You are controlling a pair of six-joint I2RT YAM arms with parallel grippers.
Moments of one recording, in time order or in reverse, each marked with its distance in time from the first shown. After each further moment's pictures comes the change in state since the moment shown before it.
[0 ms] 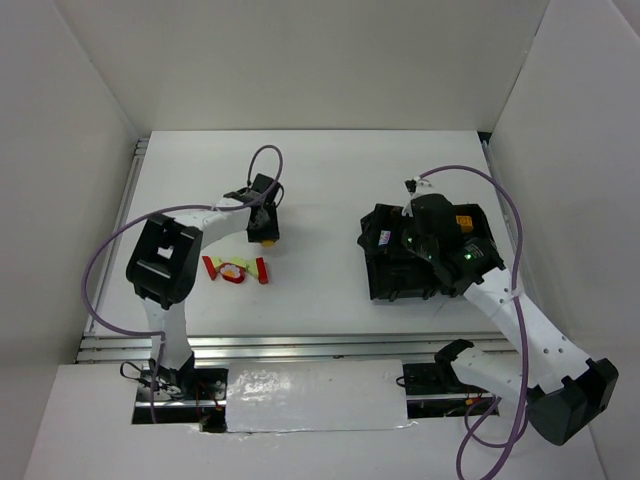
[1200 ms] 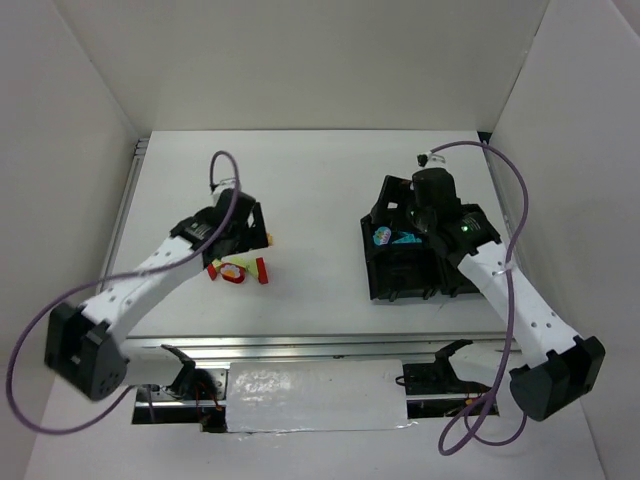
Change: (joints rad) left arm -0.102 -0.712 -0.287 -0.188 -0.181 -0.085; right arm -0.089 0.162 0.161 -0.017 0.171 -0.014
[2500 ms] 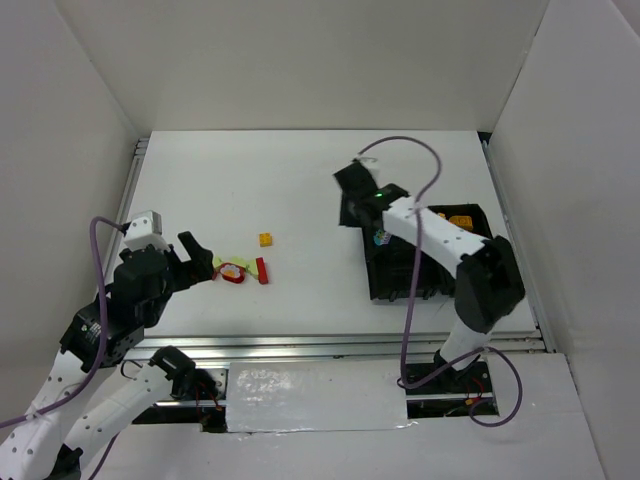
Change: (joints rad) left arm -0.031 -0.684 -0.111 -0.176 -0.126 0.048; right arm 0.251 0.591 0.239 0.029 0.176 0.050
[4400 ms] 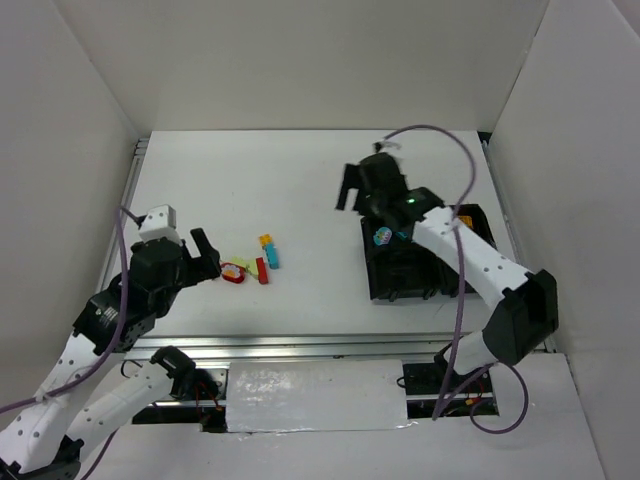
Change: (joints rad) left arm -0.009 0.095 0.007 0.013 0.035 0.022; right arm -0.200 -0.301 -0.090 0.061 -0.034 0.017
